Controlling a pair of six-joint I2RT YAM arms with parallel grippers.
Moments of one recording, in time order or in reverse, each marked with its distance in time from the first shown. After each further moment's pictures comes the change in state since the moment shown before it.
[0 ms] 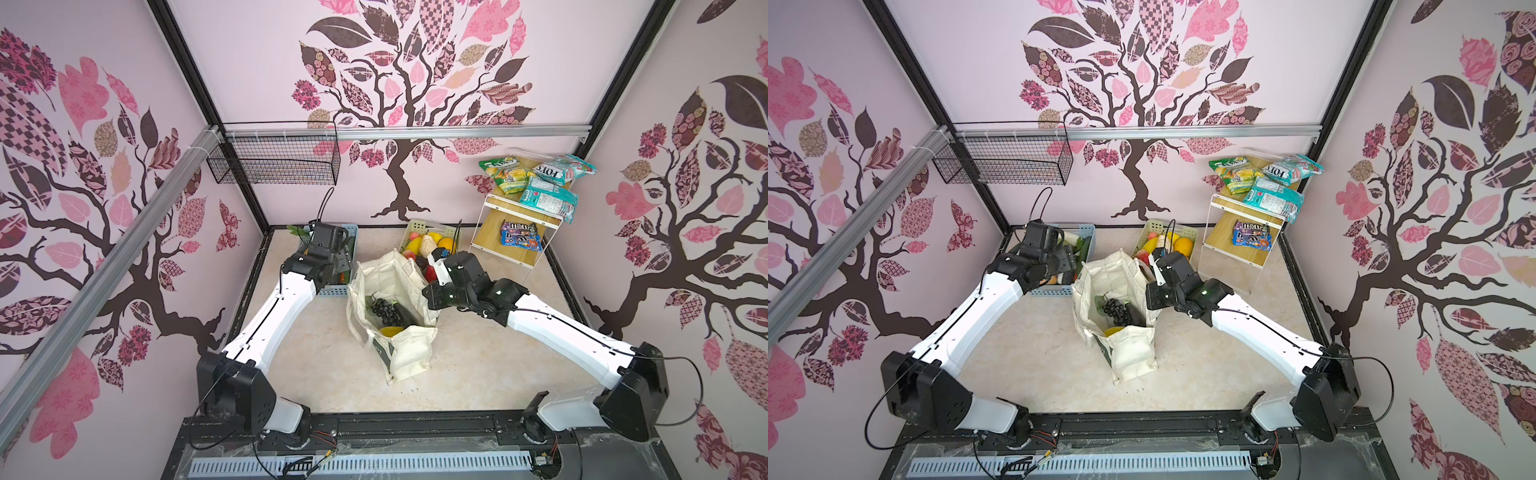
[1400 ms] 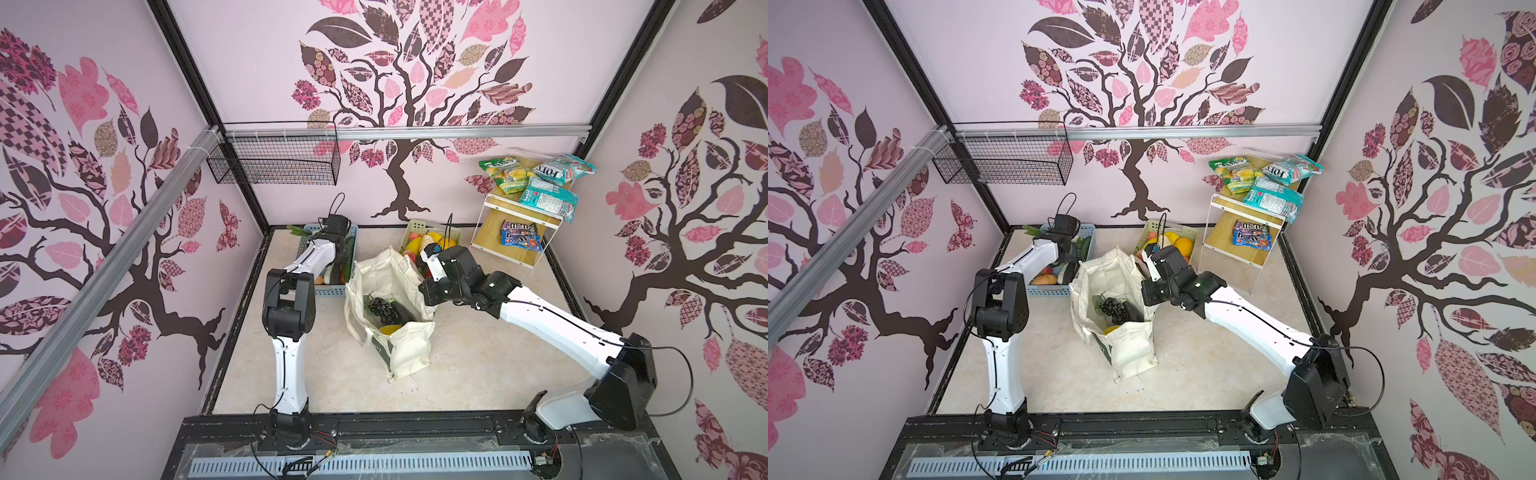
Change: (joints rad) left arm 0.137 0.694 0.393 0.109 -0.160 0.291; right arm 0.000 0.072 0.082 -0.031 0.008 -0.095
